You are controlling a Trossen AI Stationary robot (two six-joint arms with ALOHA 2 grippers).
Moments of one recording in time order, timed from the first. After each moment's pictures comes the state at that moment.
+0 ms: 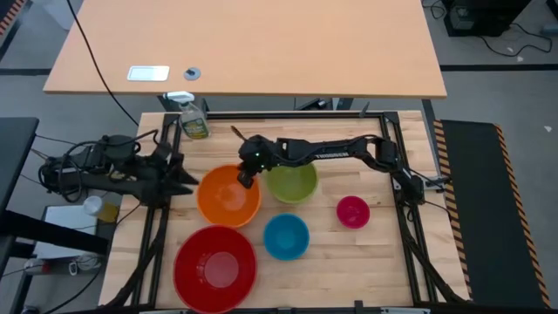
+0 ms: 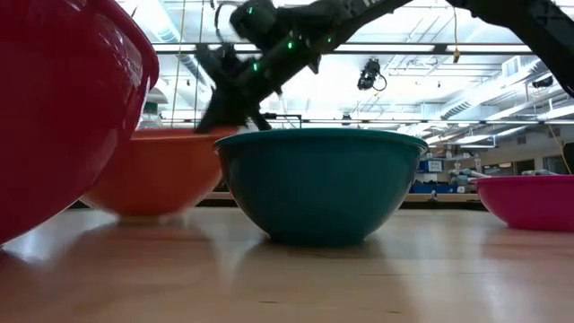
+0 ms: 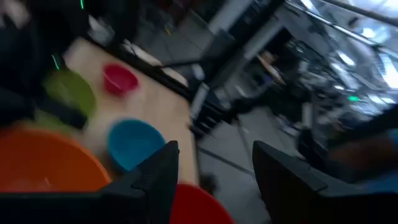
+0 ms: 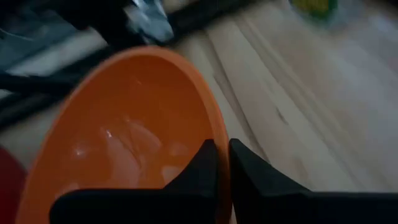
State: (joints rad) left arm -0.04 0.44 0.83 -0.55 0.28 -0.67; right arm -0.15 2.19 1.79 -0.23 -0.05 0.36
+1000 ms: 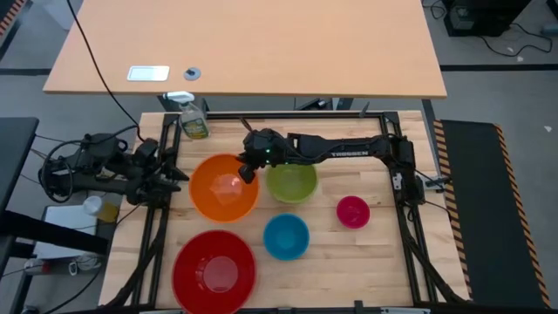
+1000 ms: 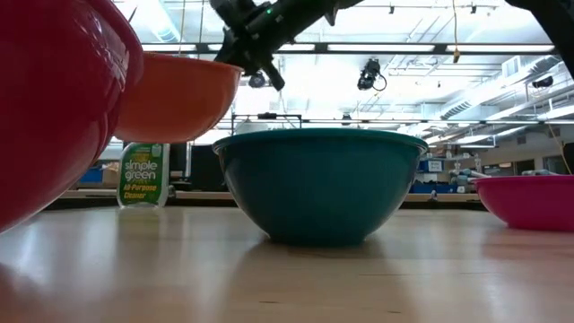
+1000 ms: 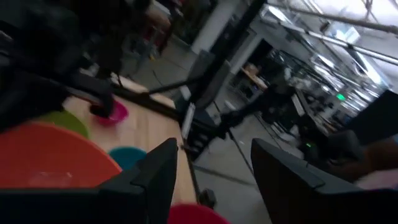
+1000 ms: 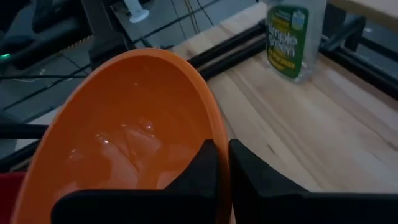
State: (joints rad) left arm -0.04 0.36 0.83 -0.50 0.25 -0.56; right arm -0.10 2.03 1.79 -0.29 0.10 0.42
